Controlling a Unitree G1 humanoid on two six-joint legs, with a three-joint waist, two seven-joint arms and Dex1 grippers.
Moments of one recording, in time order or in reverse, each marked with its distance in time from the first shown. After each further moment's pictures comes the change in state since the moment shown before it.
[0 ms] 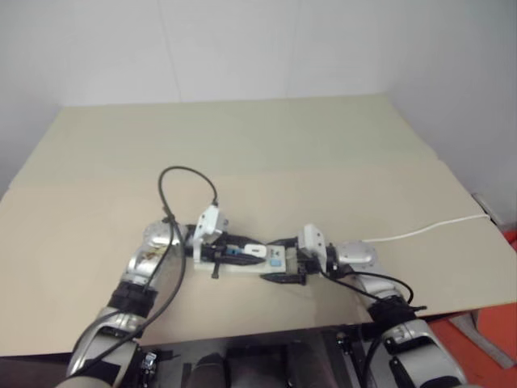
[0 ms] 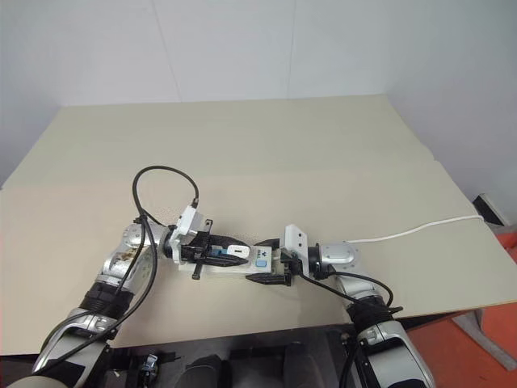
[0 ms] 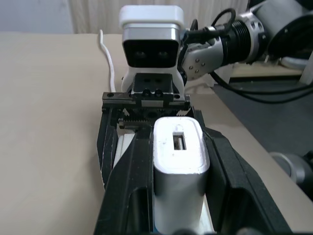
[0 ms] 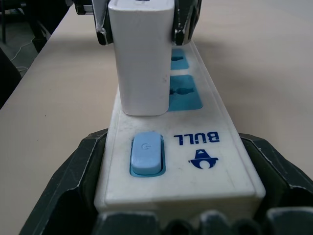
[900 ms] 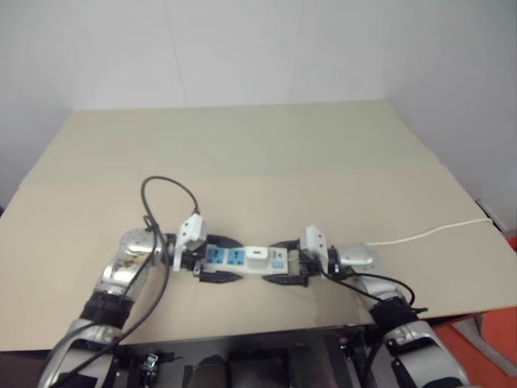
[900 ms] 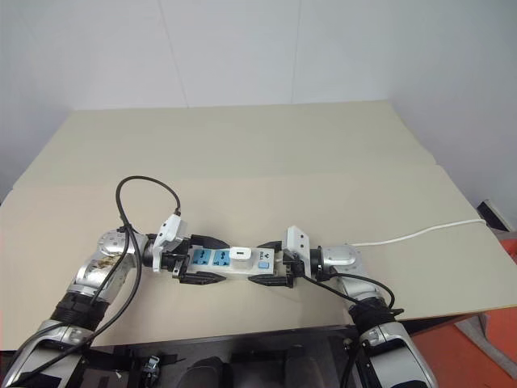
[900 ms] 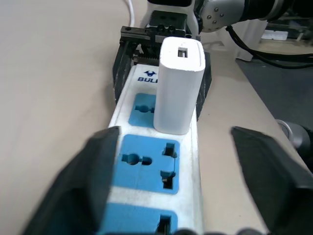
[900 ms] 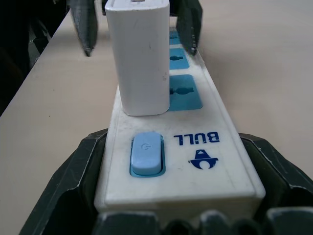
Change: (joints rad) left arm 0.078 0.121 0.025 -0.065 0.028 0.125 0.031; right arm 0.007 -0.011 0.004 0.013 0.008 0.003 -0.001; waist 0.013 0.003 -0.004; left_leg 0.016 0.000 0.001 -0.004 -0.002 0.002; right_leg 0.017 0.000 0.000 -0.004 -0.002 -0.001
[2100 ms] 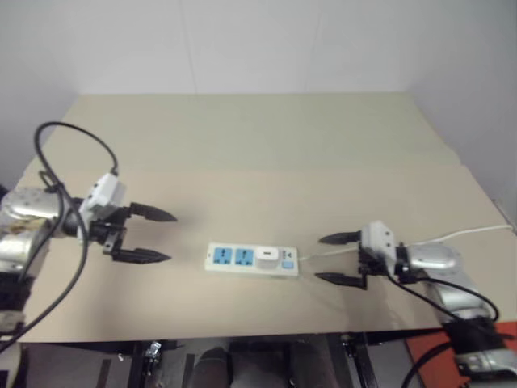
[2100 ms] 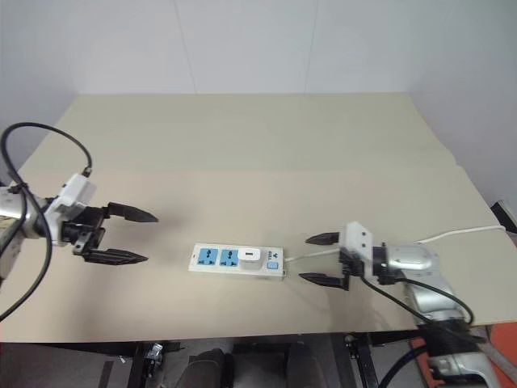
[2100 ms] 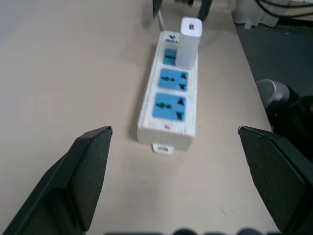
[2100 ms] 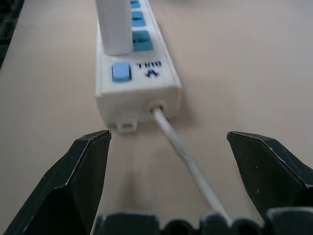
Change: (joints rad) left arm -0.027 0.528 0.126 -0.022 -0.237 0.063 -0.170; right arm 0.215 -0.367 -0.229 -0.359 0.117 0.133 0.012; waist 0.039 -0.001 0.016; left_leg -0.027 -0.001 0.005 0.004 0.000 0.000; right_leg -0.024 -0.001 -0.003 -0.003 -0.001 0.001
